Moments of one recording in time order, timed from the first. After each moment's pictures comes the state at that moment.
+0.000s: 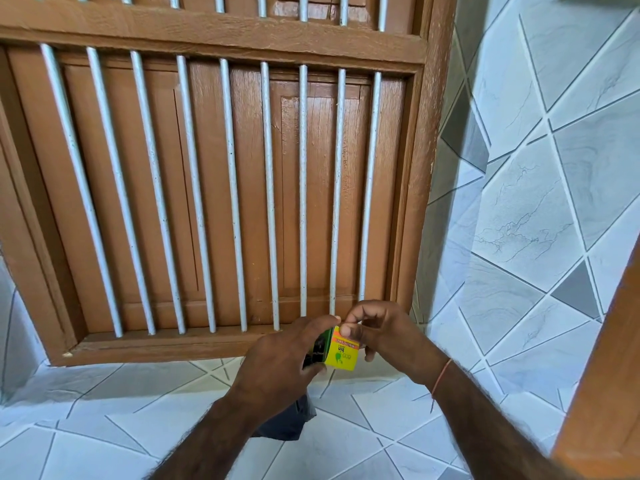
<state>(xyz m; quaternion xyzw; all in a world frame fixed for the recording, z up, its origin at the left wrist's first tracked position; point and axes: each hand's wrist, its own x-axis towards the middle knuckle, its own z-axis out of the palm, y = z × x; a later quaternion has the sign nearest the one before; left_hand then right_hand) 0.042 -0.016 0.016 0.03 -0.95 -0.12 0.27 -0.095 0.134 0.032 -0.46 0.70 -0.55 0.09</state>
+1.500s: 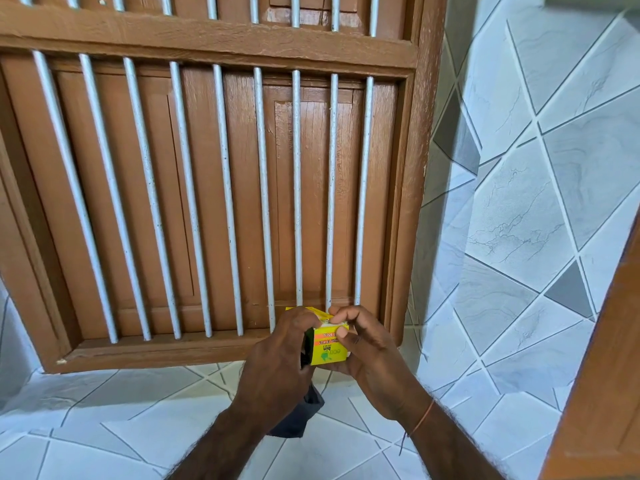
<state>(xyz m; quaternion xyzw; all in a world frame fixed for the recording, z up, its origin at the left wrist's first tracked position) 0.032 -0.014 0.003 0.03 -0.90 -0.18 0.39 -0.056 0.125 0.009 -0.38 0.53 -0.73 0.20</state>
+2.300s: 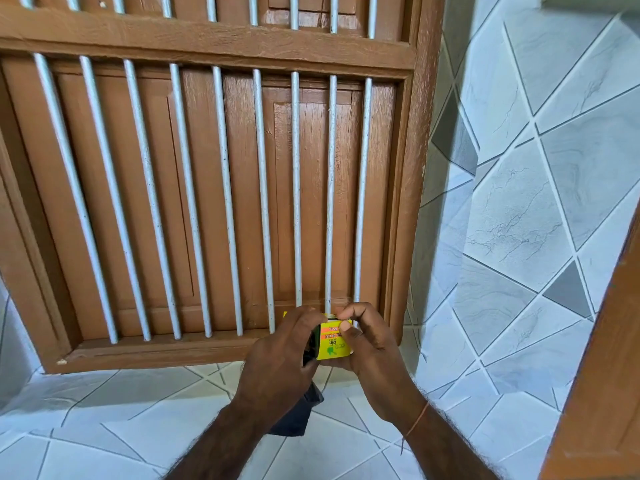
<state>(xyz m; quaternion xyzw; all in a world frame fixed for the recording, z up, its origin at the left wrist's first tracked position) 0.031 -0.010 0.009 0.06 -0.92 -0.14 0.37 -0.051 0.124 0.008 -0.37 0.57 -0.73 0.09</state>
